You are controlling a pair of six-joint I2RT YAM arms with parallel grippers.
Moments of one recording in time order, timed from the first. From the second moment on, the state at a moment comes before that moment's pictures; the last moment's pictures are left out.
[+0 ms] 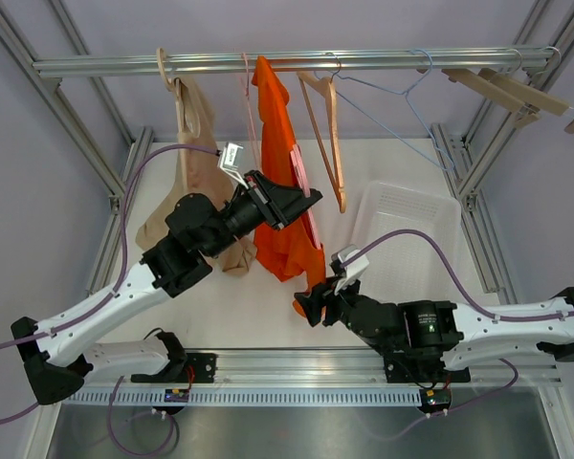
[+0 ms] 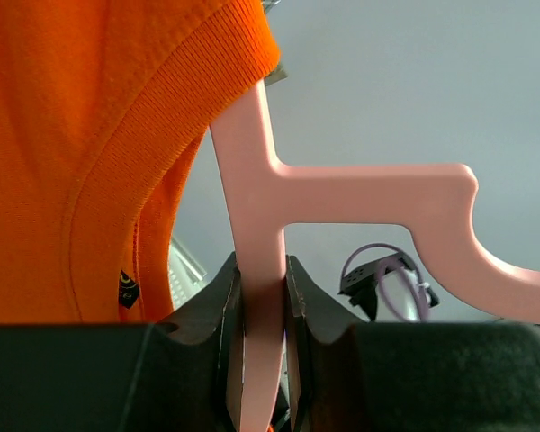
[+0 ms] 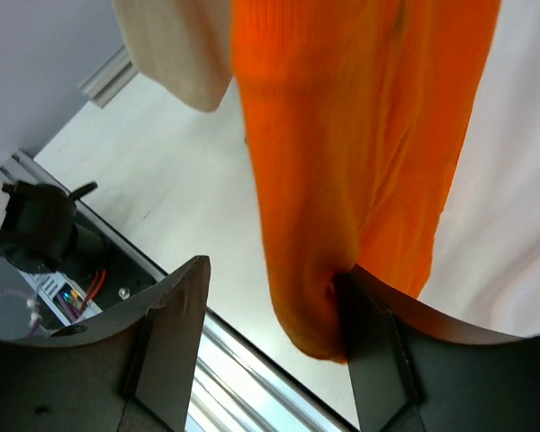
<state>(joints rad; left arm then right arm) -0.94 1.07 1.12 0.14 0.03 -0.85 1.57 0.90 0.84 -0.28 0.81 0.54</state>
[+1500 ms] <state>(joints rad) -0.94 0.68 0.96 -0.01 0.51 -1.04 1.19 0.86 0.88 -0.02 0.55 0.12</state>
